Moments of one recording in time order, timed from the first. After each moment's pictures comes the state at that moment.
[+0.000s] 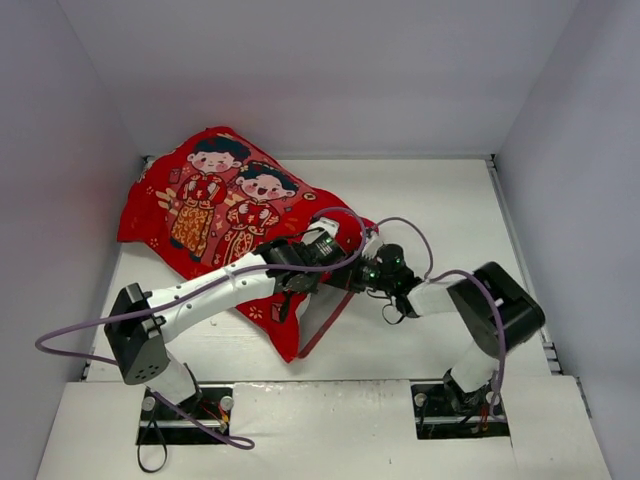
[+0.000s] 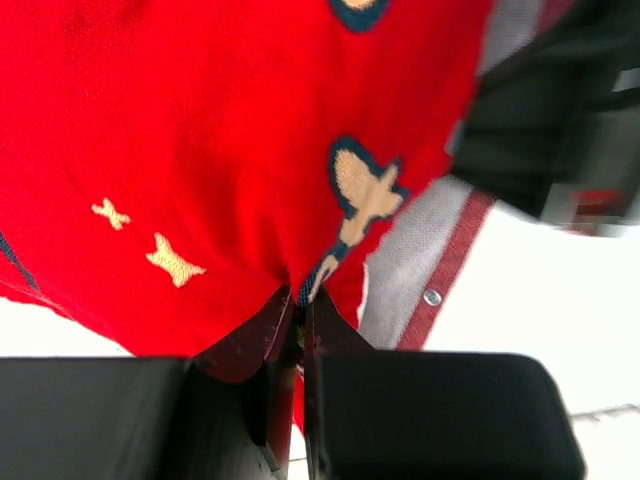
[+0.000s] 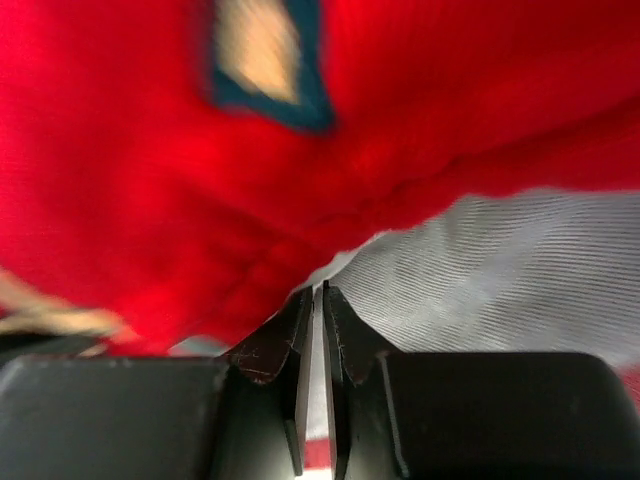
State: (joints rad) left arm -1.00 1.57 1.37 -0.92 -0.45 -0.53; right arm 0.54 1.61 0.48 0.73 -0.48 0.88
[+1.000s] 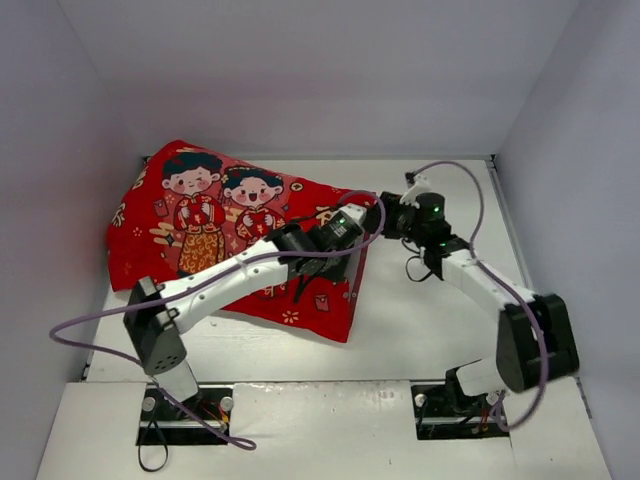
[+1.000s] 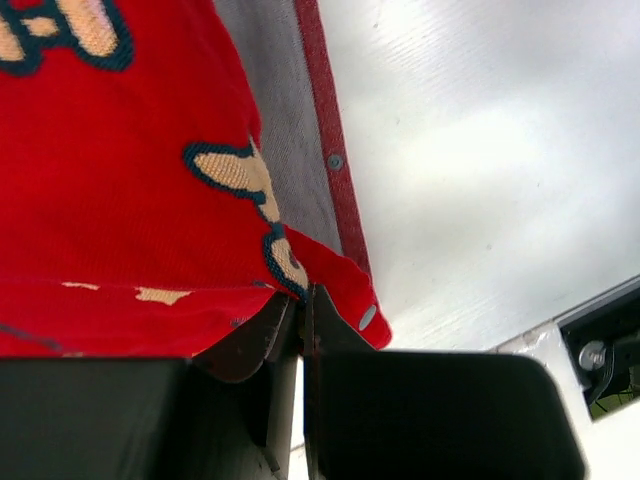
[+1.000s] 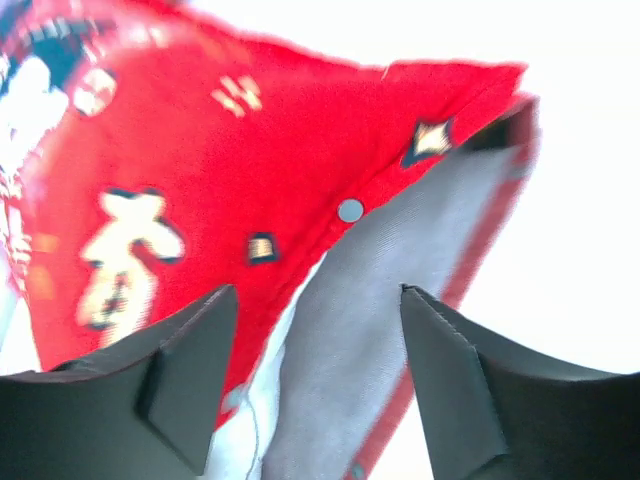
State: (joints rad) left arm -1.00 1.65 1.57 -0.85 -0.19 -0.51; right arm 0.29 1.45 0.80 0.25 -0.31 0.53
